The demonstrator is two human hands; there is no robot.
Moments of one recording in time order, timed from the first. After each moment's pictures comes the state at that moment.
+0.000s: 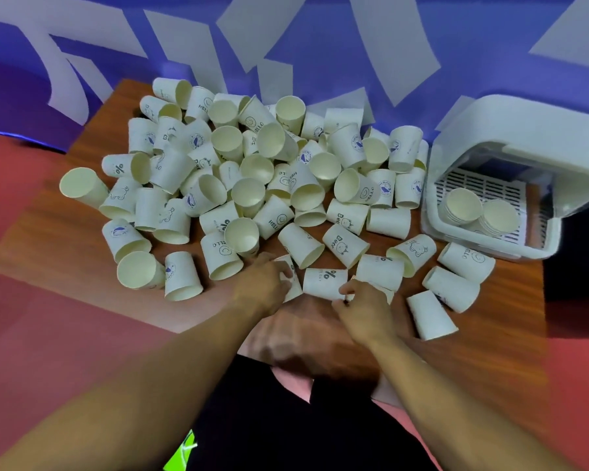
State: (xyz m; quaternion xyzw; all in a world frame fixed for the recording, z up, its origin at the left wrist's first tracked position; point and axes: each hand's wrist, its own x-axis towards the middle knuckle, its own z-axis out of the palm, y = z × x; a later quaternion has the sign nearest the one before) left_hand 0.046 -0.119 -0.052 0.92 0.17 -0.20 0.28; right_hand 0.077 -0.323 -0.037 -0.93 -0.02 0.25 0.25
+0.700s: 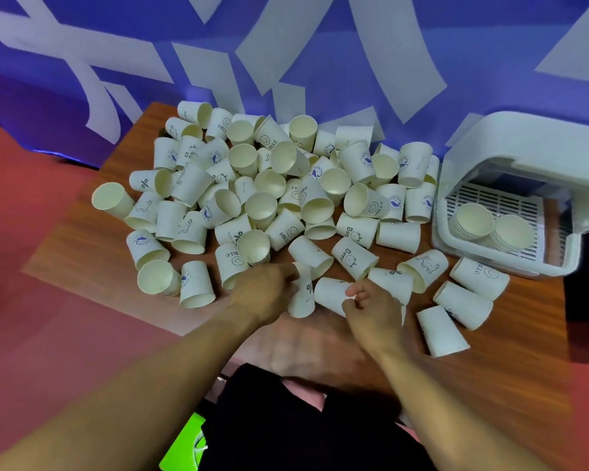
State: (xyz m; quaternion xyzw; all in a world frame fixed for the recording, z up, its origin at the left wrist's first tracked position) left_hand 0.039 -0.116 0.001 0.96 0.11 -0.12 0.22; right_hand 0.077 -0.318 -0.008 -0.91 -0.02 0.19 0.37
